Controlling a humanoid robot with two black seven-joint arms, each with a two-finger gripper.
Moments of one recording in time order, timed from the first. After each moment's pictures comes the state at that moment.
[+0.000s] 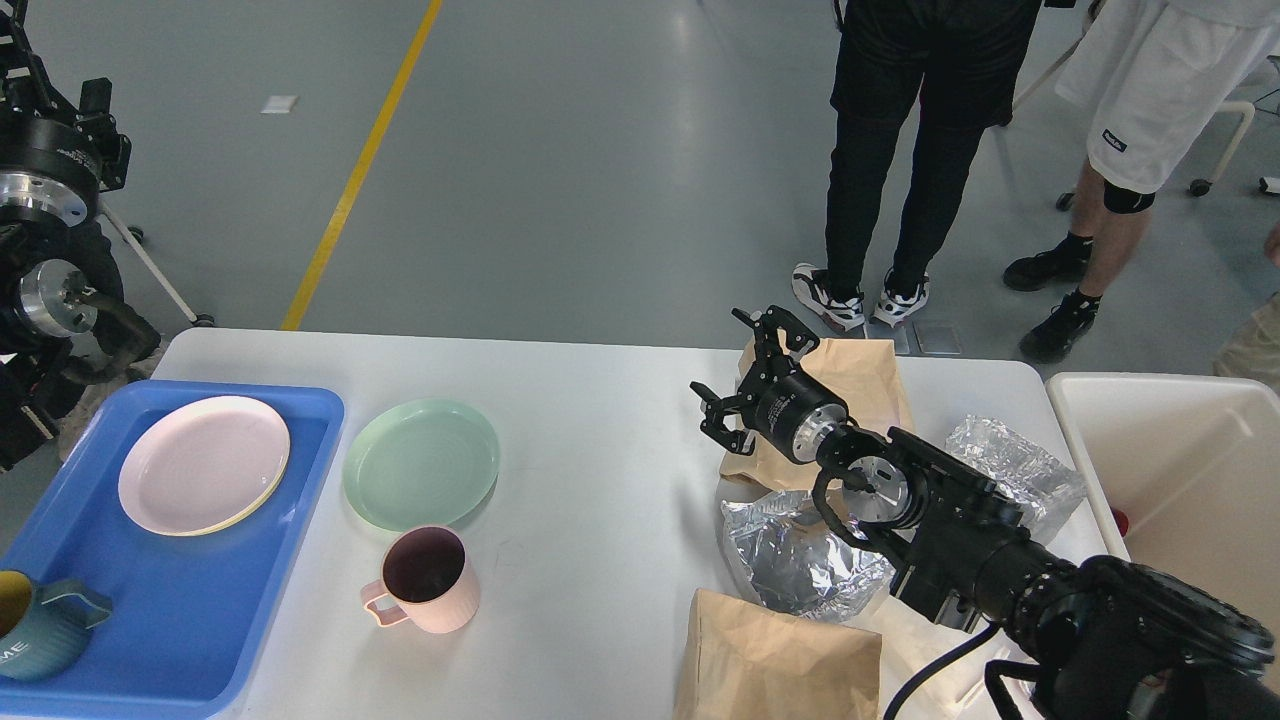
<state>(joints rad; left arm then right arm) -1.05 0.52 -0.50 -0.39 0.01 -0.06 -0.51 0.79 0.10 0.57 0.31 -0.01 0.39 0.14</state>
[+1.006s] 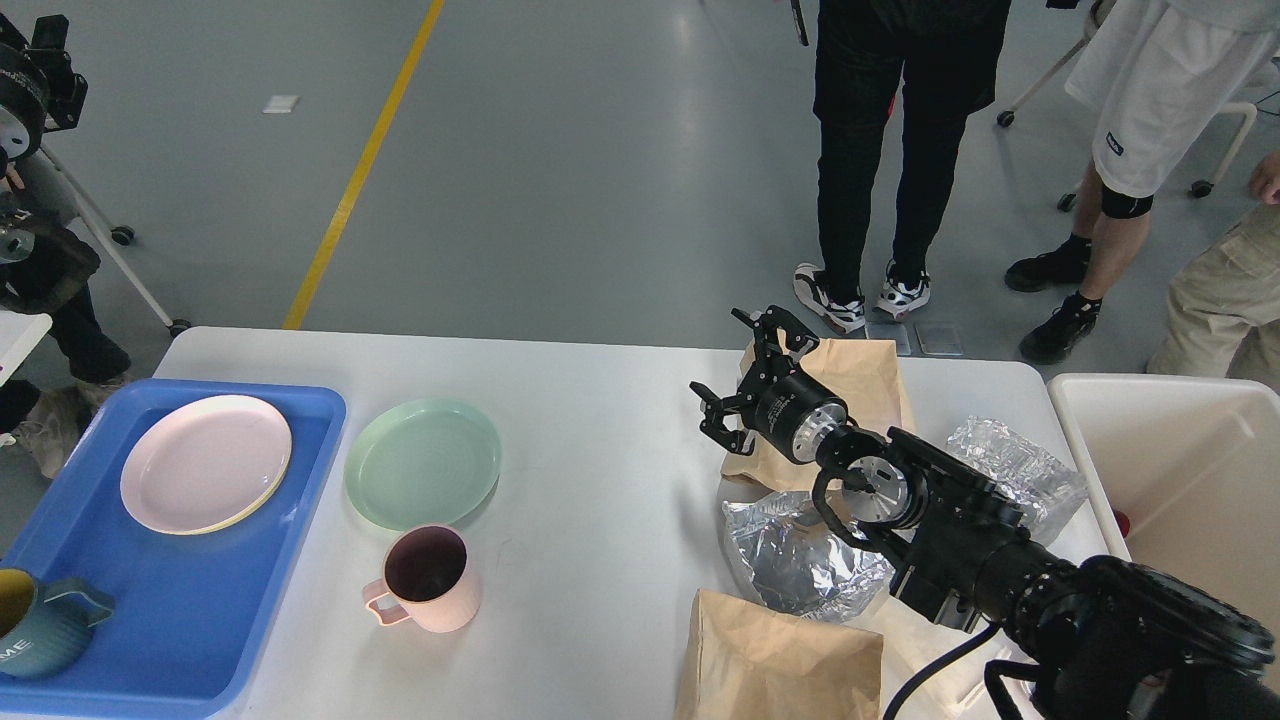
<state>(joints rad) -1.17 0.58 -0.48 -0.39 0.01 -0.06 -0.36 0.79 0.10 0.57 0.31 -0.01 0.39 0.14</state>
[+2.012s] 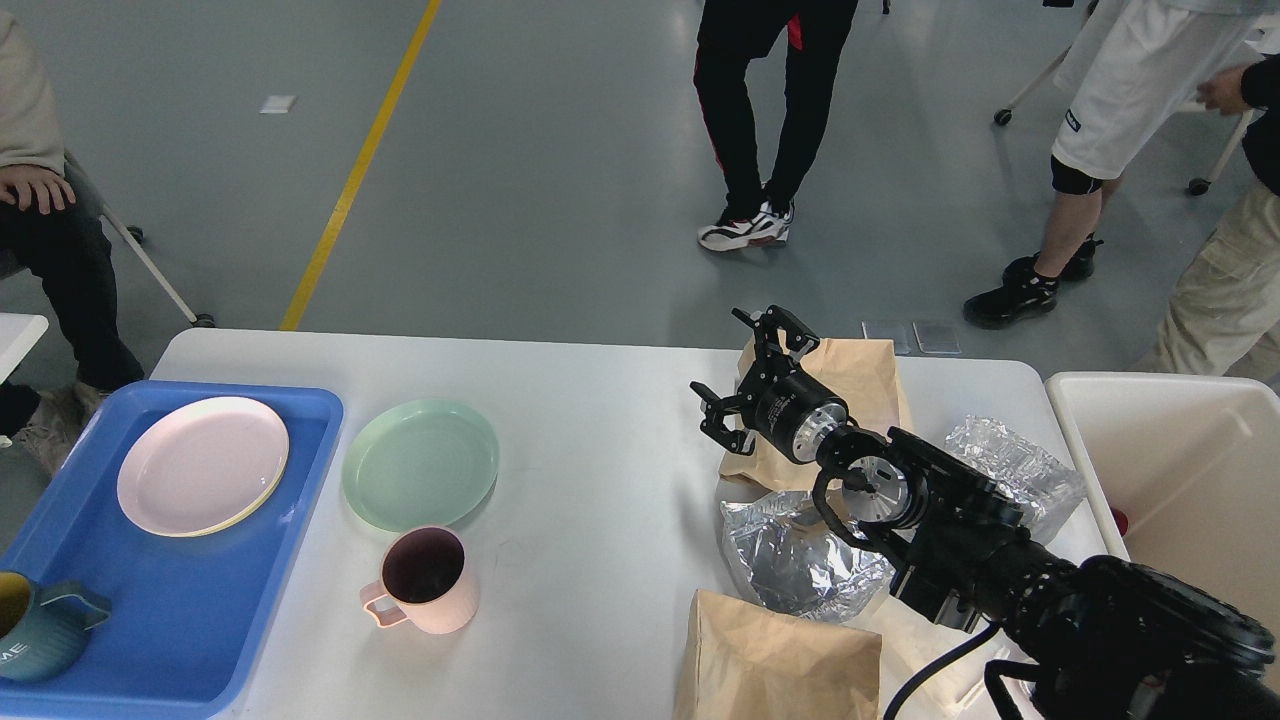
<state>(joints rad) -1.22 0.69 -0.47 -0.39 0.01 -0.06 -0.36 0.79 0.10 0.57 0.31 -0.01 0.39 0.14</state>
